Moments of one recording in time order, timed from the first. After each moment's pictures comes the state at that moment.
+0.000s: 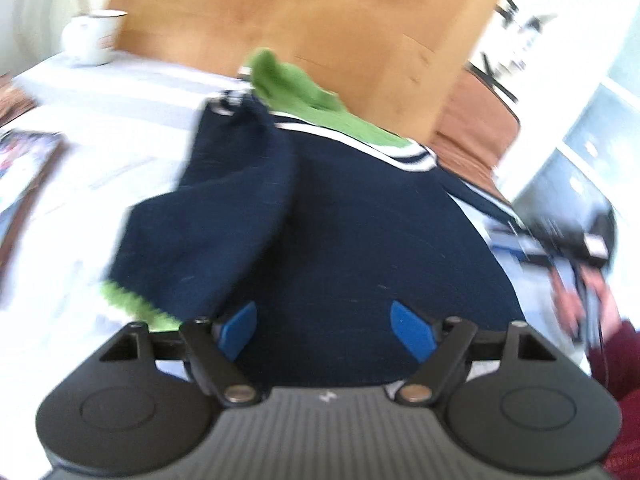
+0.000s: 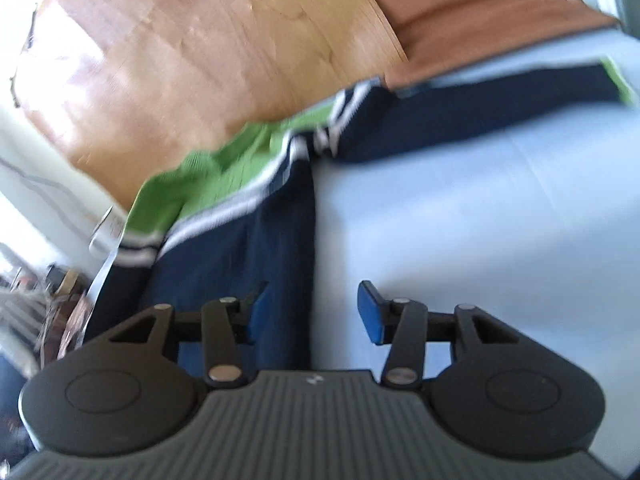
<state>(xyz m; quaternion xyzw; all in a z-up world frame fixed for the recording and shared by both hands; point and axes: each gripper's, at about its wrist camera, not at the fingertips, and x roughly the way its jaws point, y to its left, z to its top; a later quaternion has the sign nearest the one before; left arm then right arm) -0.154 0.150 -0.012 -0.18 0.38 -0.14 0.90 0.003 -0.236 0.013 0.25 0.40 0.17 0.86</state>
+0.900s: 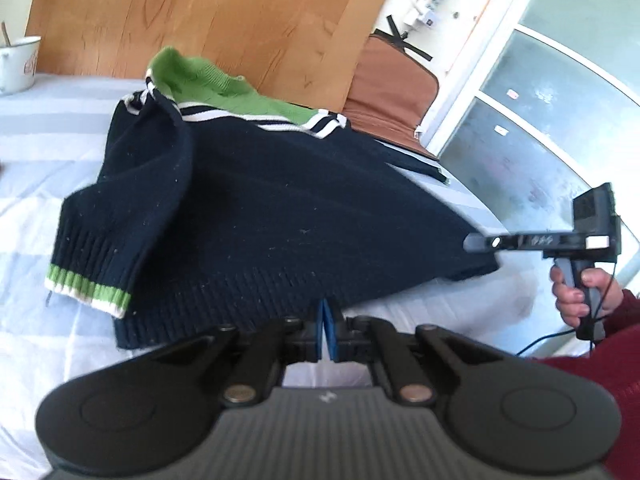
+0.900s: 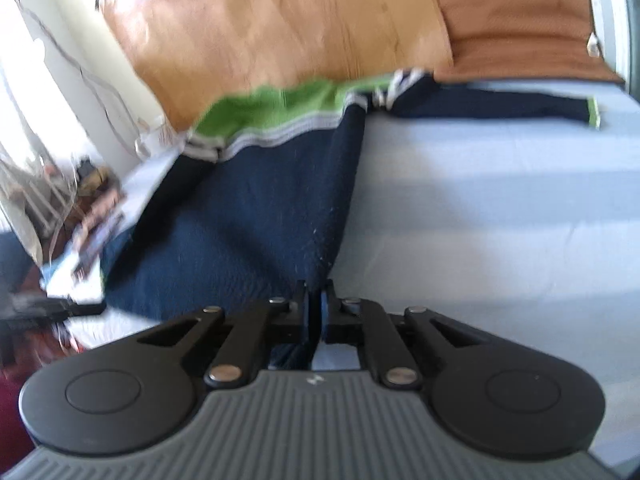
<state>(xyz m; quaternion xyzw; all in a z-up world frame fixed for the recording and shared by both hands) -0.186 0.117 -0.001 -0.12 0.37 -0.25 0.89 -0.096 -0.222 0.043 0.12 0.41 0.22 0.88</state>
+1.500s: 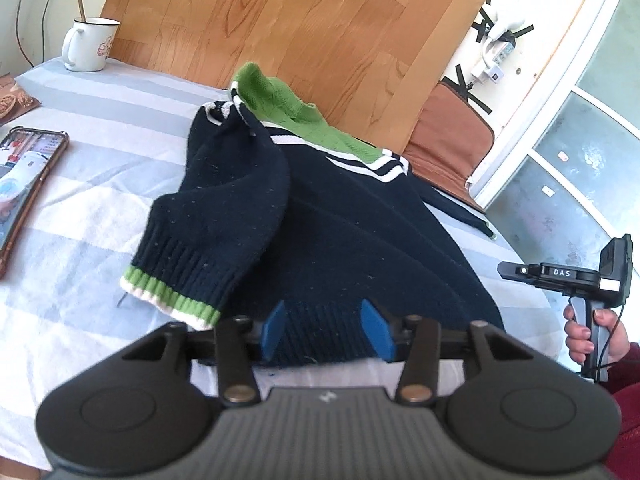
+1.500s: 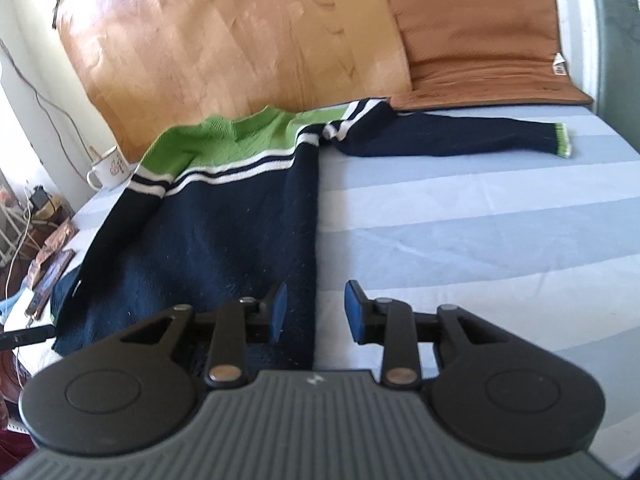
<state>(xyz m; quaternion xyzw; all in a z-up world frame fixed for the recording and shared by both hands) -0.168 0.158 -0.007 -0.19 0.35 -0.17 0.90 -0.053 -0.226 0.043 0.12 0.38 0.16 0.91</state>
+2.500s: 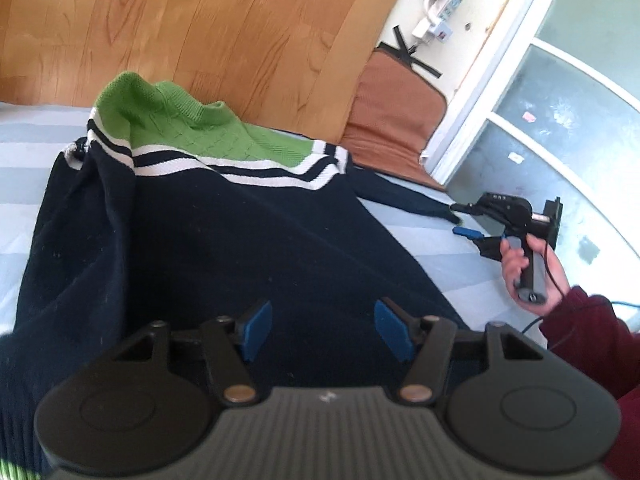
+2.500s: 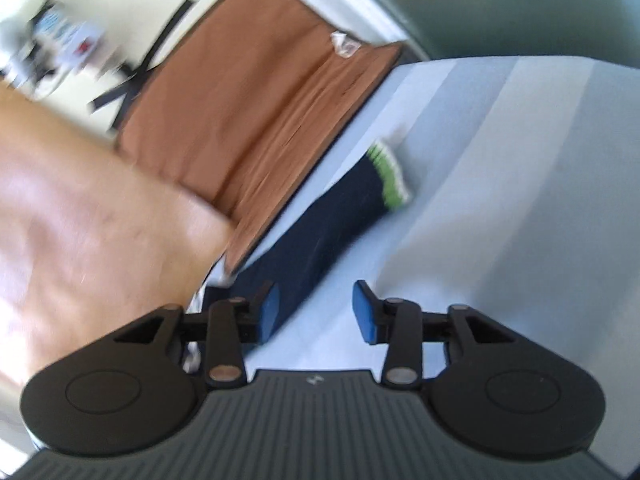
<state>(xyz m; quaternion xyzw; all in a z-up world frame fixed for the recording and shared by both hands) -0.065 0.078 0.002 -0.12 0.36 -0.26 0.89 0.058 -0.384 -0.016 0.46 0.28 -0.07 0.84</state>
